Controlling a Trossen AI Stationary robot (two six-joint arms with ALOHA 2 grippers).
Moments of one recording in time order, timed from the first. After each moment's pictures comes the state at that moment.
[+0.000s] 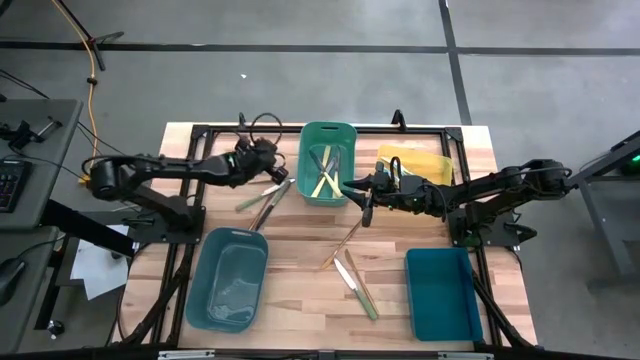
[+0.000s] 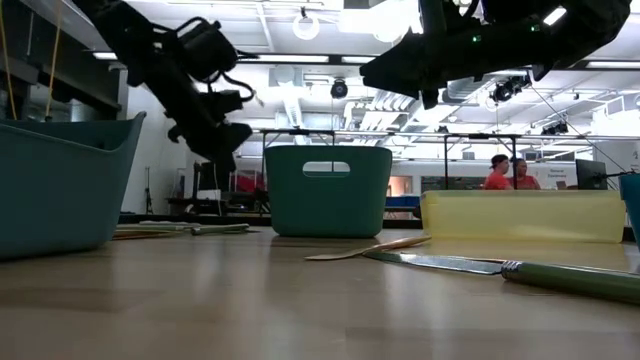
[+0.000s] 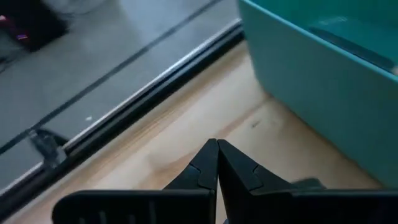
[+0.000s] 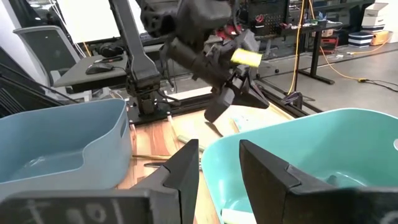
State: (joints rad) left arm 0.40 1.36 0.65 -0.05 -0.54 -0.17; right arm -0.01 1.34 0.54 0.73 0.24 0.13
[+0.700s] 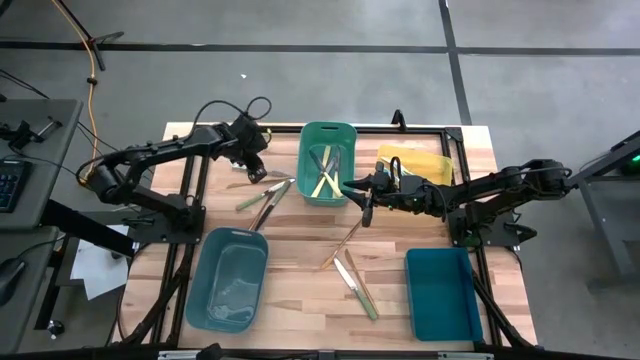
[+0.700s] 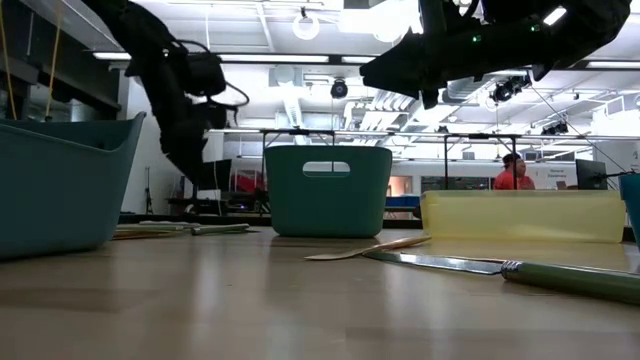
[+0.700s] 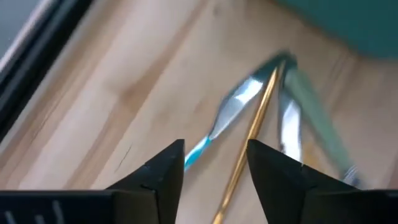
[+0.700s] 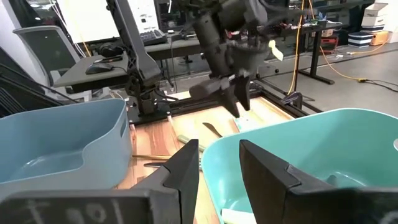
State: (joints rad) left arm 0.73 1.37 0.83 -0.60 0.05 0.20; right arm -0.01 1.34 0.54 0.73 0.24 0.13
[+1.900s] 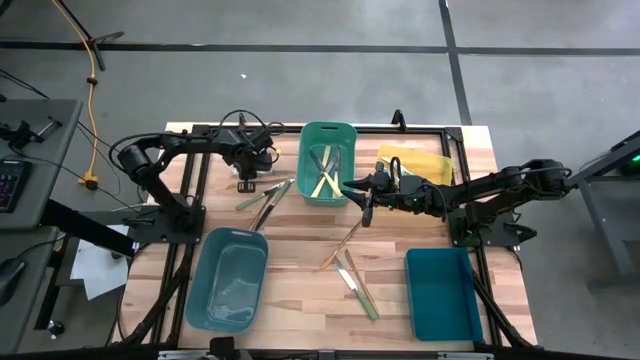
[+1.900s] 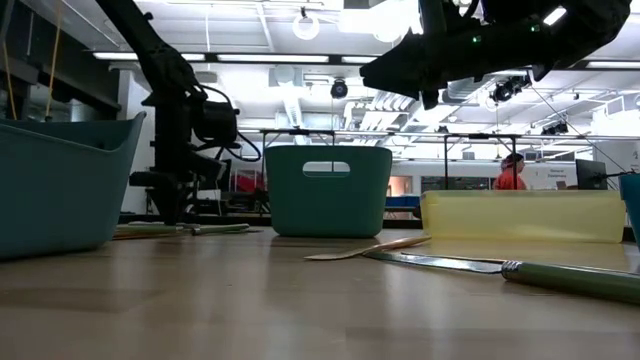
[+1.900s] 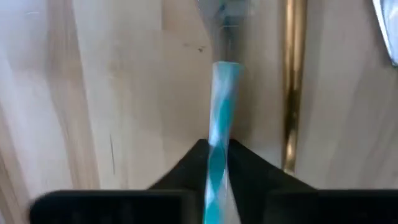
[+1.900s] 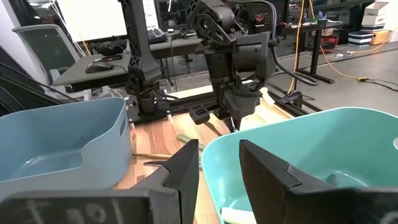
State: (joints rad) left arm 0.72 1.66 0.83 -0.63 -0.15 0.68; right arm -0.01 1.34 0.54 0.72 0.24 0.13
